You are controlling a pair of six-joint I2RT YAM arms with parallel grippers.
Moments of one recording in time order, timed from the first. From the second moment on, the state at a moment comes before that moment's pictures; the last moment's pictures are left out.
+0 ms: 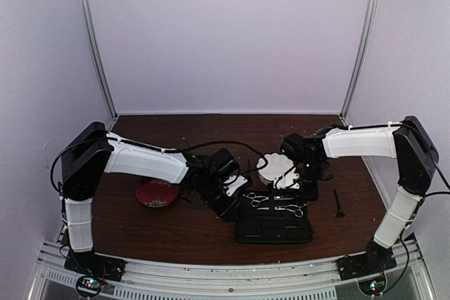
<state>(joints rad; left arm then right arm) -1.03 2.02 1.33 -0.46 0.26 -0.22 0.65 1.72 1.11 -0.93 0.03 -0.75</state>
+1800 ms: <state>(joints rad) -0.97 1.86 1.27 -0.49 0.20 -0.16 0.43 1.29 0.83 -0.82 0.09 -0.45</state>
